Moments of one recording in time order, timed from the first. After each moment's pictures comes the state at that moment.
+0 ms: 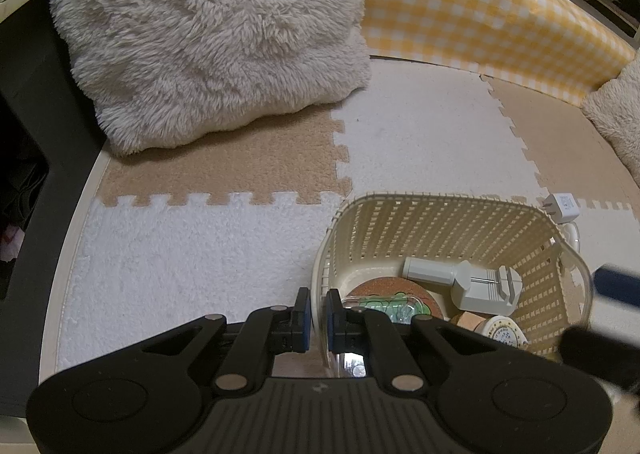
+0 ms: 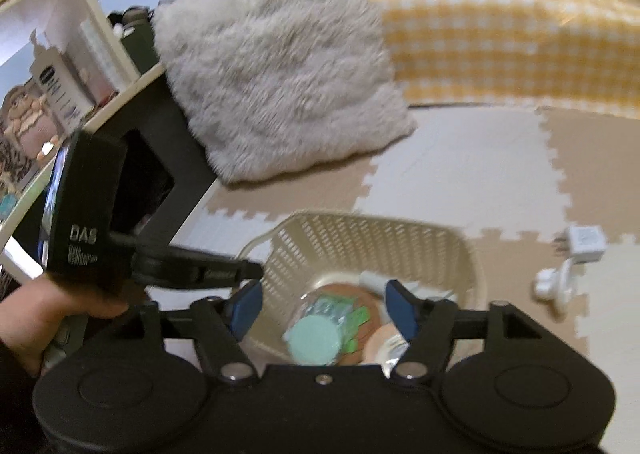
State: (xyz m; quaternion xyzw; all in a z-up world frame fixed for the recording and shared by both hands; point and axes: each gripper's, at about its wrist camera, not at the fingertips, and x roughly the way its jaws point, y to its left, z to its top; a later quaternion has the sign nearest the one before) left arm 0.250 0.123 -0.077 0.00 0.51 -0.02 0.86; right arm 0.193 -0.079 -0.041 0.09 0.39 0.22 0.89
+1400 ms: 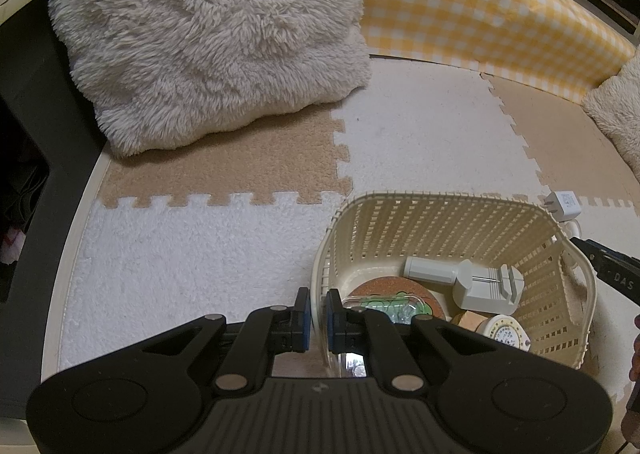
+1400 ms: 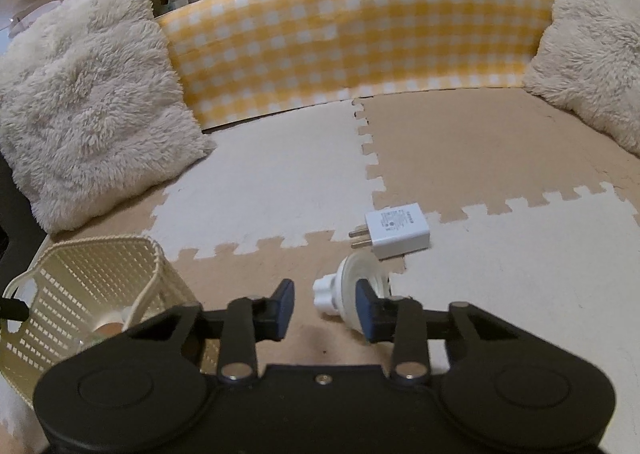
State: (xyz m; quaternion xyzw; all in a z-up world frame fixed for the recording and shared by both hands) left arm 0.250 0.123 -0.077 0.00 0.51 -0.02 0.86; right arm 0.237 -0.180 -0.144 0.10 0.36 0.03 0.93
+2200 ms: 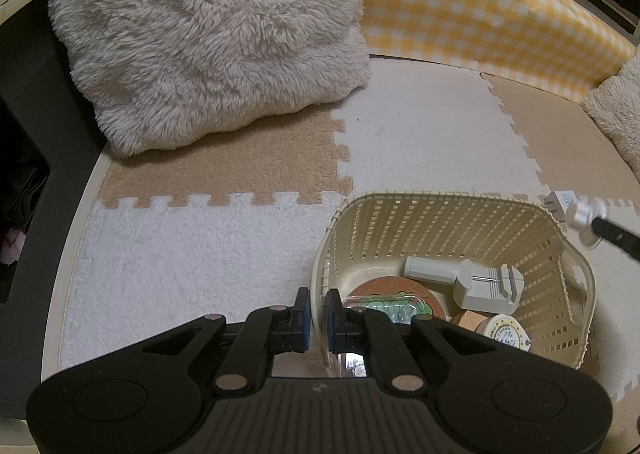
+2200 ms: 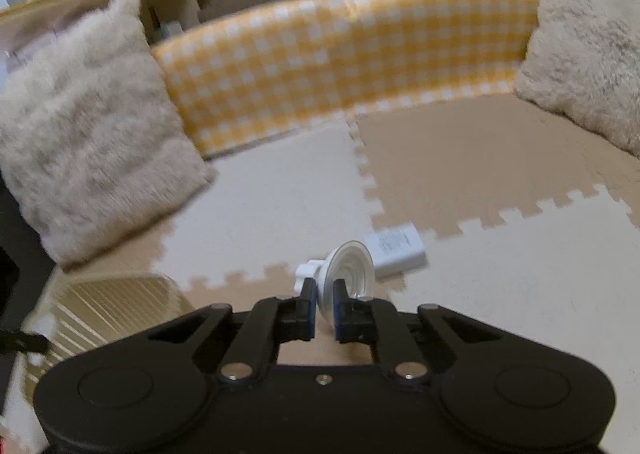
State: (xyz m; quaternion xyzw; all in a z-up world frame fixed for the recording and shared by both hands) left arm 0.250 0.122 -0.077 0.00 0.51 -0.02 0.86; right arm 0.228 -0.189 -0.112 0.15 0.33 0.04 0.93
